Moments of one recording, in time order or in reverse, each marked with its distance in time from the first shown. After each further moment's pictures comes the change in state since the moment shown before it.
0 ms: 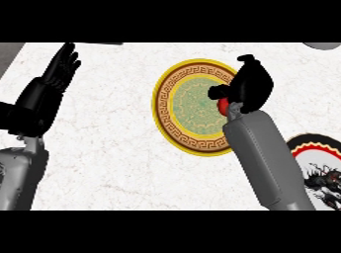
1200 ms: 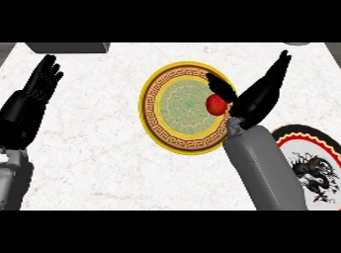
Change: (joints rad) left arm 0.099 0.027 0.059 -0.024 0.003 -0.009 -0.014; right arm 0.111 0.007 0.064 -0.087 0.007 -0.697 -0.009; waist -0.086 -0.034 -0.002
